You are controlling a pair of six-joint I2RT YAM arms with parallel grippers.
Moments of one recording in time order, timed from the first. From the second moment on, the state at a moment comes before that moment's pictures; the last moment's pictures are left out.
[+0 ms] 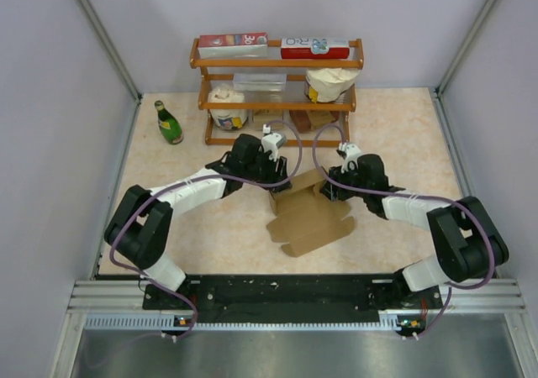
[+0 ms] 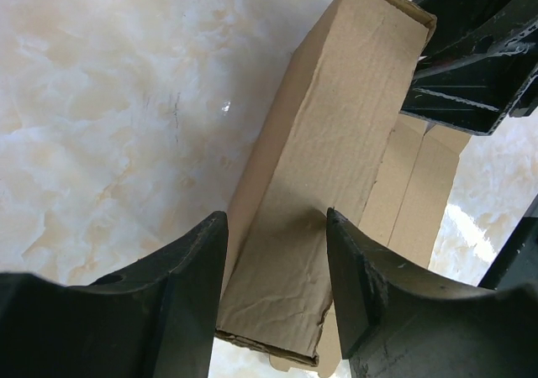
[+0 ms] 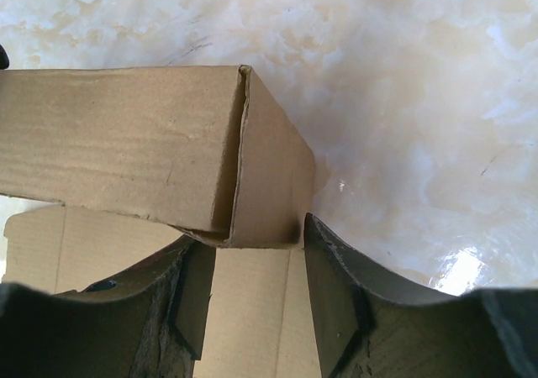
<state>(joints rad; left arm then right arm) -0.59 1.60 0.98 -0.03 0.38 -0.22 0.37 1.45 0.56 0.28 -0.33 0.17</state>
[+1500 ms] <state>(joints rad) -0.59 1.68 1.06 -0.08 0.41 -0.19 0.41 1.67 0.48 0.87 -0.31 0.19</state>
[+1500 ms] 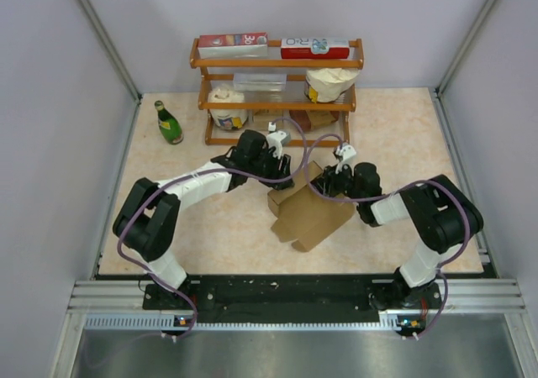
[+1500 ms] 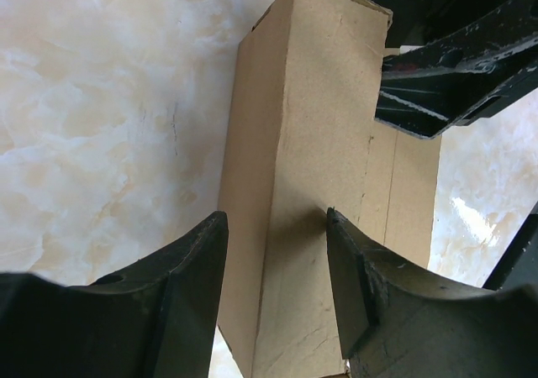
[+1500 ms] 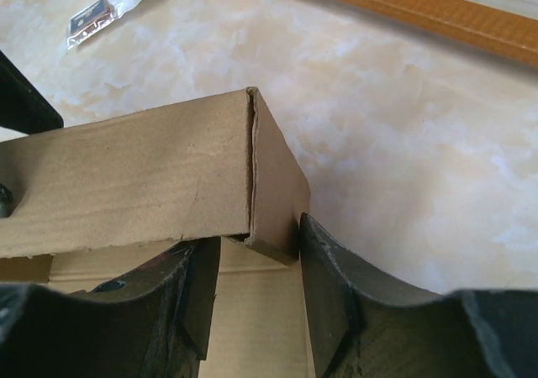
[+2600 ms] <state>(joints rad) -0.57 1.70 1.08 -0.09 0.44 -0.18 0.41 1.84 0.43 1.20 -0.39 0.17</state>
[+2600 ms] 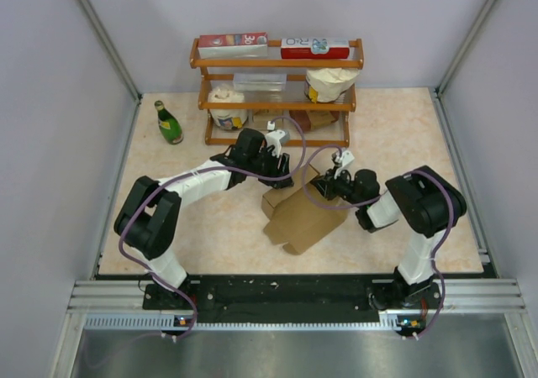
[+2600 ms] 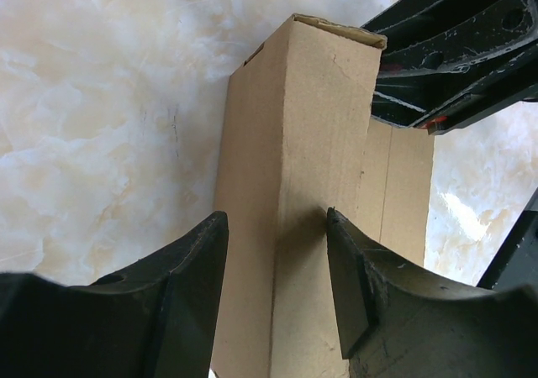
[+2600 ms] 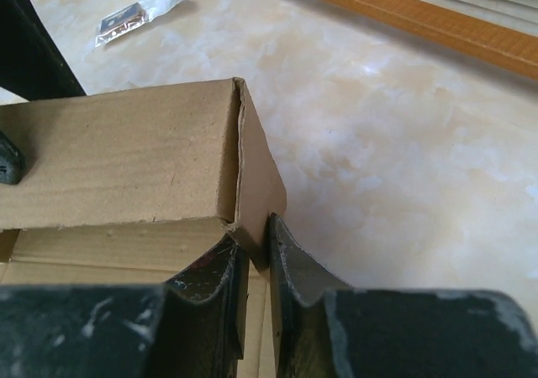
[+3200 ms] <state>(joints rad) -0.57 1.71 1.09 -0.10 0.48 -0.18 0.46 1.76 0.37 1.19 -0.31 0.12</state>
